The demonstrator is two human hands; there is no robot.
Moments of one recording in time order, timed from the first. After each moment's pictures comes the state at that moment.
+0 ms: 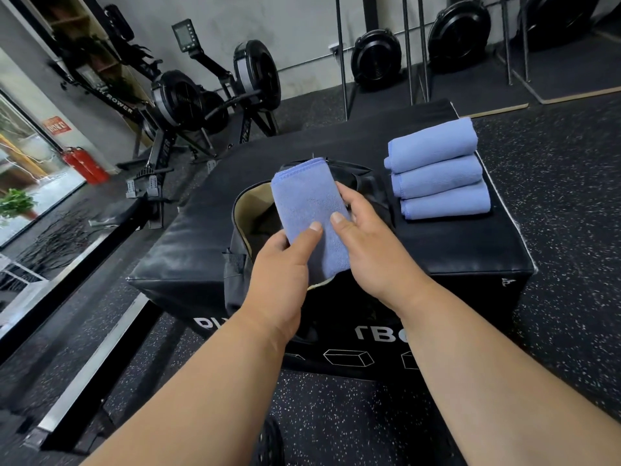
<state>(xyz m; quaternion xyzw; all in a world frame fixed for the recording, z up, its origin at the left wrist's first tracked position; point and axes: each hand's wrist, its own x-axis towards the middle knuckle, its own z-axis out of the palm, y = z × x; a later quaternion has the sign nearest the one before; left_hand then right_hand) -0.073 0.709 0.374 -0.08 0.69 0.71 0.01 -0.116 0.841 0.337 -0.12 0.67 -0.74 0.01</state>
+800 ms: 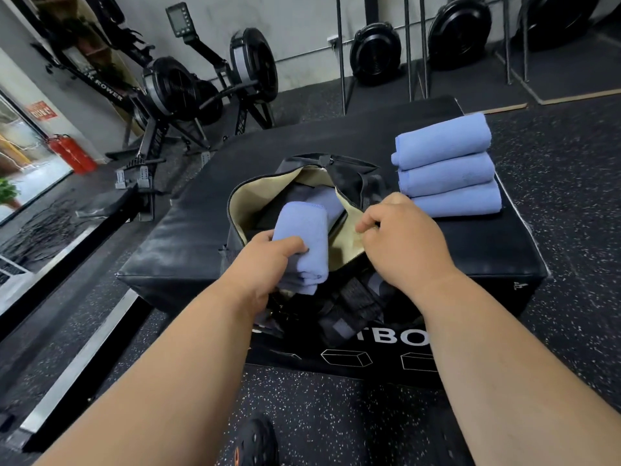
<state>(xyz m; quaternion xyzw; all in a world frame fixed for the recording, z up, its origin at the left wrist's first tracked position) -0.133 0.646 0.344 -0.16 0.80 0.58 0.08 -0.141 0.858 0.329 -0.02 0.92 -0.37 -0.11</state>
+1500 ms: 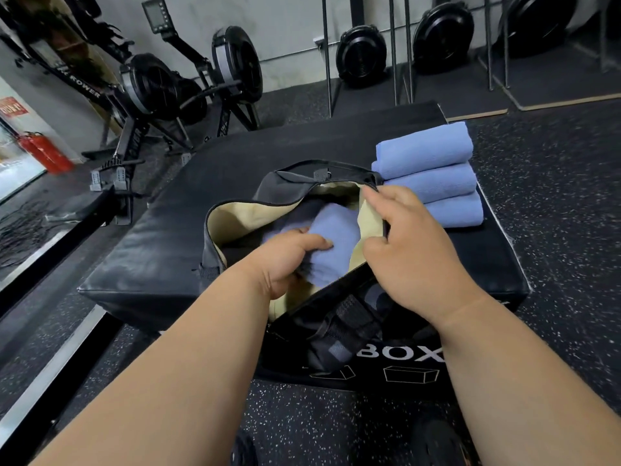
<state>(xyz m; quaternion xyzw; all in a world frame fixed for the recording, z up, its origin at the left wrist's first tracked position) -0.198 0.698 0.321 -0.10 0.75 0.62 0.22 -0.137 0.894 0.340 -0.05 0.88 -0.45 -0.12</state>
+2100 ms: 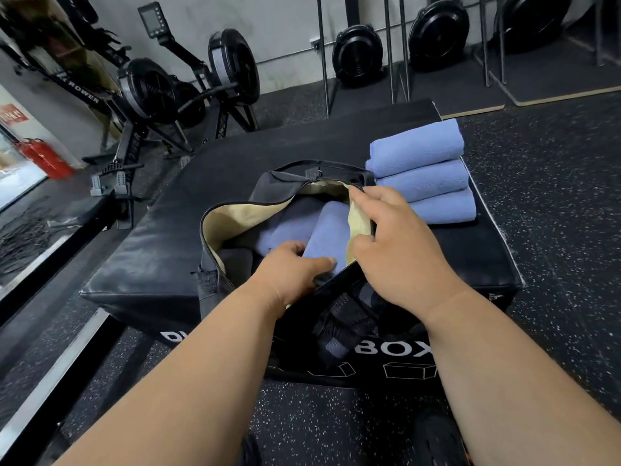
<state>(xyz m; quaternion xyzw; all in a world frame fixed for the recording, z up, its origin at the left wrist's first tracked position) -0.173 0.704 0.303 -0.13 0.83 0.52 0.12 -0.137 0.890 0.340 -0.06 0.88 -0.46 -0.11</state>
